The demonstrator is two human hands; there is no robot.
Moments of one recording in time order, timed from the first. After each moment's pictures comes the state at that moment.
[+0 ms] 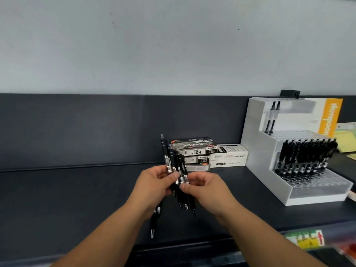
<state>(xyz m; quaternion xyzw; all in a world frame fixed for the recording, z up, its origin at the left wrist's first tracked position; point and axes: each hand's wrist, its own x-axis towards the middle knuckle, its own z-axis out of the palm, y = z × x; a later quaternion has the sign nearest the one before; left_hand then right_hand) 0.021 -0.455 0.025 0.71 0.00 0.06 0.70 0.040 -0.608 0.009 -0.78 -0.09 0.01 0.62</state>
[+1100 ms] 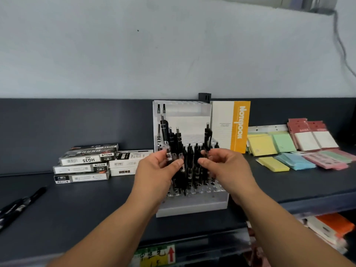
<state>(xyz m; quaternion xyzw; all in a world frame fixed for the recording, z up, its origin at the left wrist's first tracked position) 0.063 -0.792 0.056 0.69 -0.05 0.16 0.70 0.088 -0.961 0.062 -0.80 -0.05 -0.18 0.57</state>
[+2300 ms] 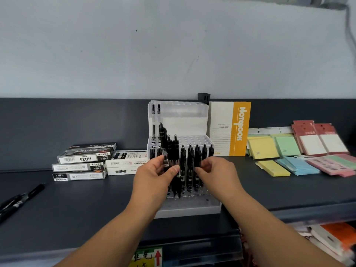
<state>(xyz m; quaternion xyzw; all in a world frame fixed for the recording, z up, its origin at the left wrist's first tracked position) 0.077 -0.807 0.036 0.74 0.01 0.19 0.65 0.120 -0.972 0.047 -0.92 -0.07 -0.21 0.33</state>
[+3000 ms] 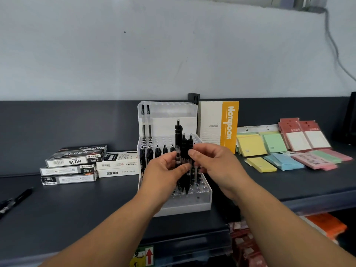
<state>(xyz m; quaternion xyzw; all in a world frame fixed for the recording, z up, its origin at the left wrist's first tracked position) 0.082 -0.841 0.050 0.75 -0.05 0.15 0.64 0.091 -0.988 0.077 -0.74 -0.15 -0.10 0.64</state>
